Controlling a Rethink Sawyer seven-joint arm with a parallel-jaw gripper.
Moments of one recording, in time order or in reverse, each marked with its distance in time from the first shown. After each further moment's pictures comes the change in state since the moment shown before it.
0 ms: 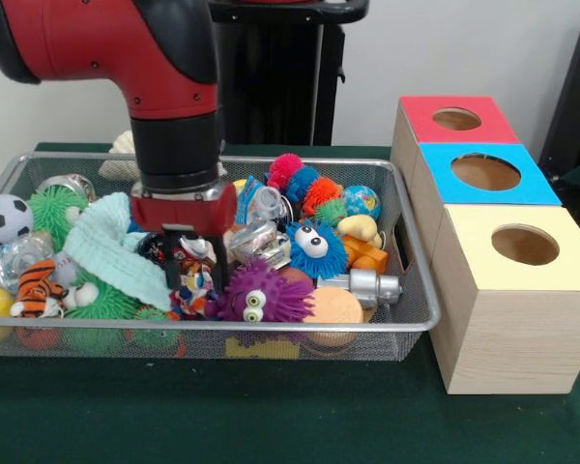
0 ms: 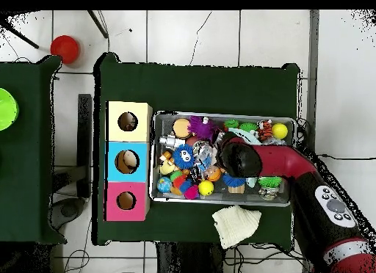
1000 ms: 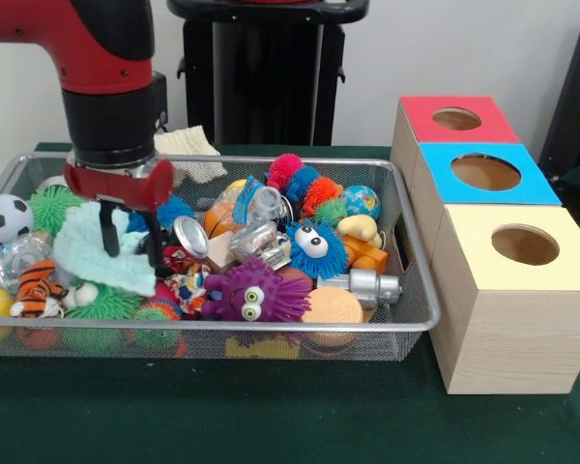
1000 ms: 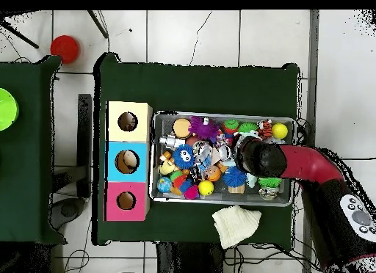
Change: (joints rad) arm -0.035 -0.041 -0.034 -0.041 0.034 0.187 0.000
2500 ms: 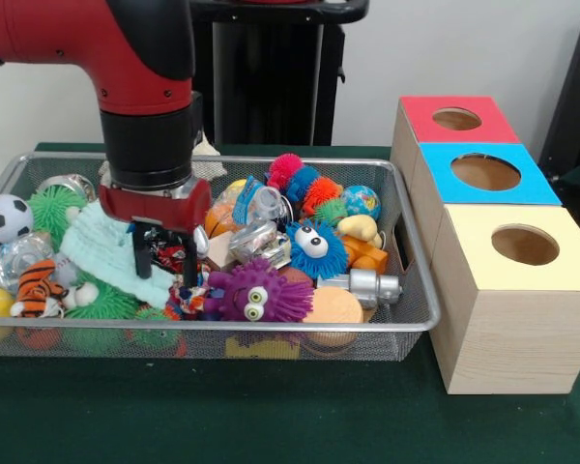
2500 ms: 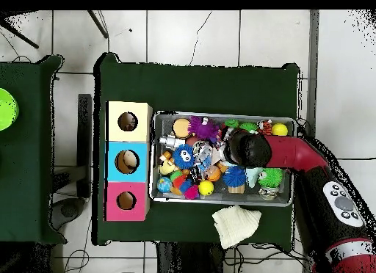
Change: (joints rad) arm 0.062 0.036 -0.007 -0.055 0.021 0.000 0.000
